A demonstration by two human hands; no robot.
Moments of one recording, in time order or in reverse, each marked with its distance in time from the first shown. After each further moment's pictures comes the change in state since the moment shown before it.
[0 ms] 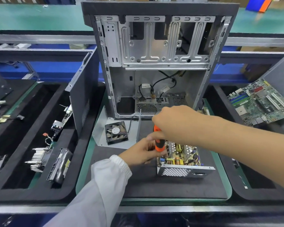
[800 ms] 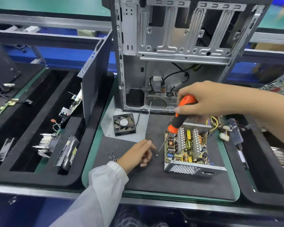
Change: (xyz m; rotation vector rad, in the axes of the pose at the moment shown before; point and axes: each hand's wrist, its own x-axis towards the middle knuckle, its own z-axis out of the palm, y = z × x) left_hand -0.027 -0.054 0.002 -0.380 0.370 -0.311; right_hand 0.010 0.052 -0.004 0.715 -0.003 0.090
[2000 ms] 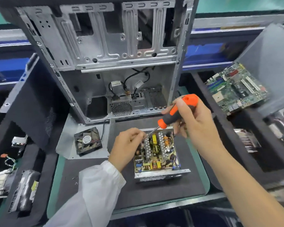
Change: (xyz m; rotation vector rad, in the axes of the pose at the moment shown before) left_hand 0.038 0.078 0.073 0.495 0.158 0.273; right_hand -0.041 0.080 0.064 1.195 0.817 -0.031
